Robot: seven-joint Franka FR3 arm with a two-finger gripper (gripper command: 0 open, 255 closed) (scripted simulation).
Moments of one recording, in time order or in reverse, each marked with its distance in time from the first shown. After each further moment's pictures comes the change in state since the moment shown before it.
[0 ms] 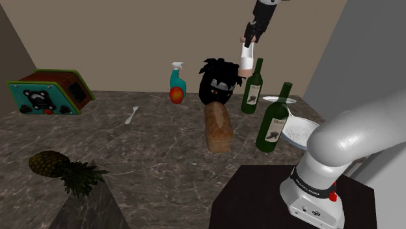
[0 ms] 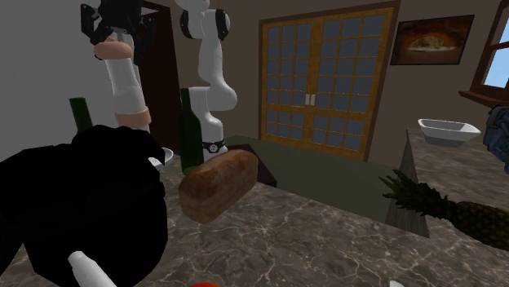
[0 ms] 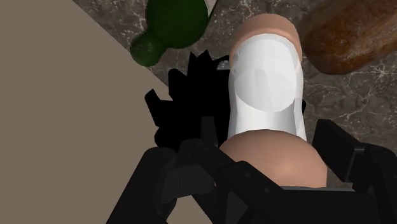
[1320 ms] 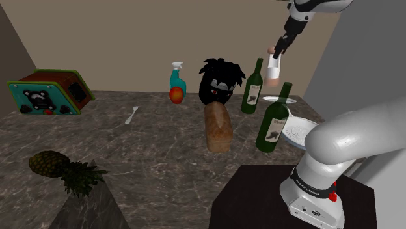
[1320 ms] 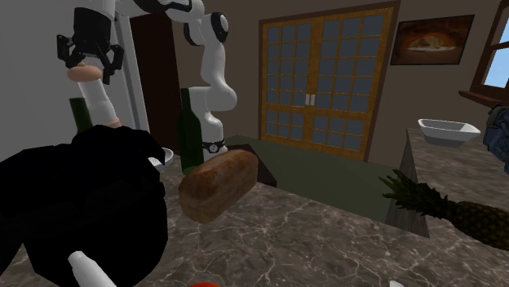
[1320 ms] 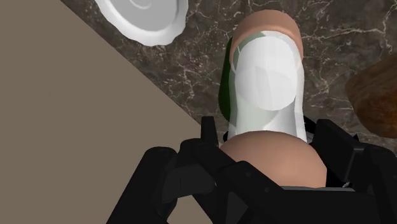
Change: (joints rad) arm -0.084 -0.120 -0.222 -0.180 -0.062 0.089 -0.255
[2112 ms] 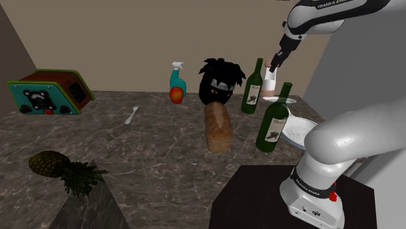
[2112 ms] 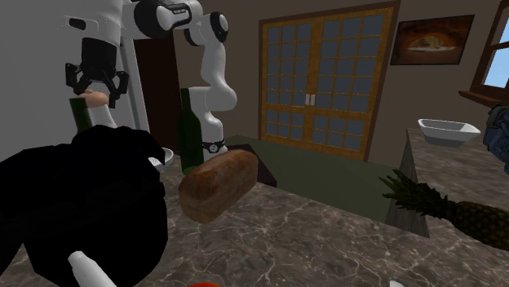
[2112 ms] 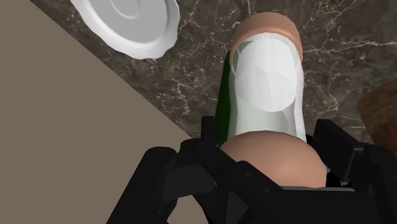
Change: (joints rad) arm -0.013 0.002 -0.027 -0.163 -0.023 0.165 0.002
